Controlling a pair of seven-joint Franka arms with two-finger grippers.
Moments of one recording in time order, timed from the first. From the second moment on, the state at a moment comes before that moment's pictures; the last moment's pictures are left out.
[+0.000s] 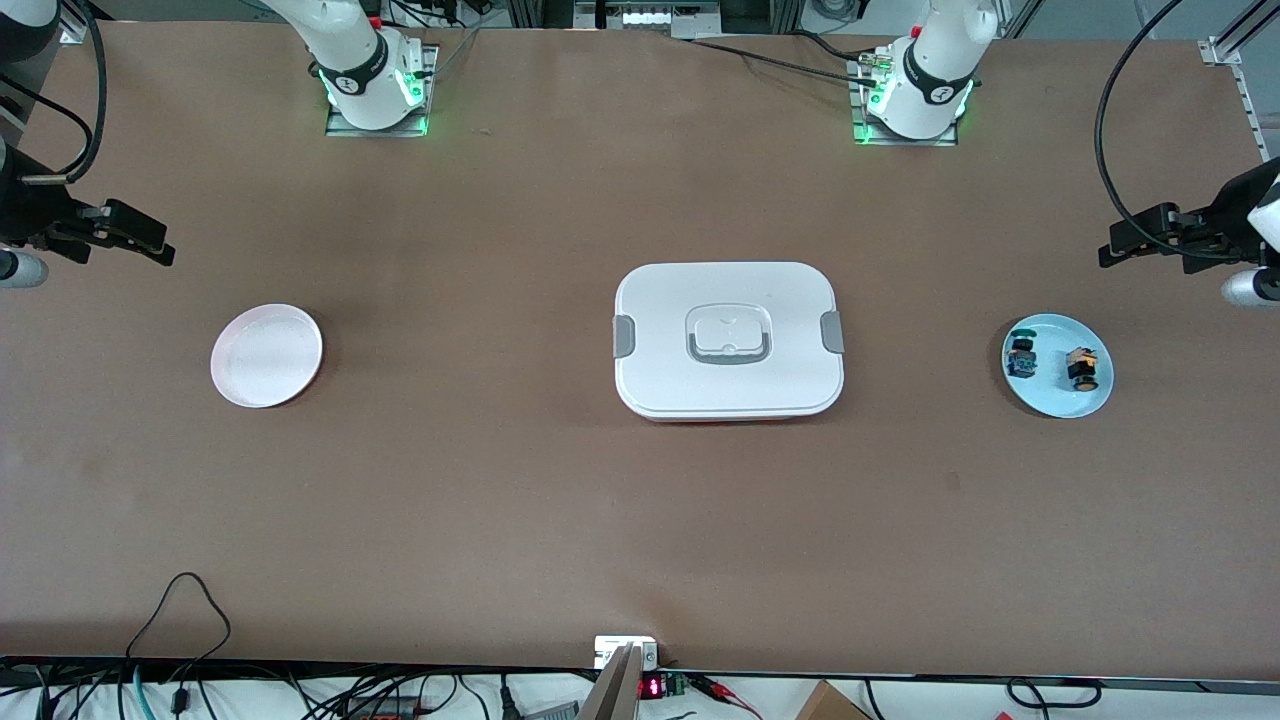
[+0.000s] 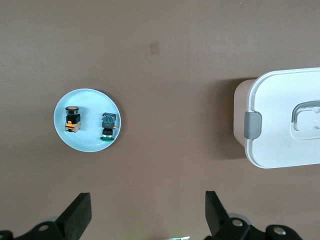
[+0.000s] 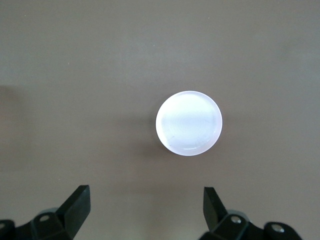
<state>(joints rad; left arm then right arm) 0.04 0.09 0.03 -1.50 -0.08 1.47 0.08 0.12 0.02 -0.16 -1.64 0.00 1.62 -0.02</state>
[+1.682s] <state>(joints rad) -0.02 0.10 0.01 -1.49 -0.08 1.50 -0.01 0.12 -0.01 -0.13 -1.67 -0.01 1.62 -0.02</state>
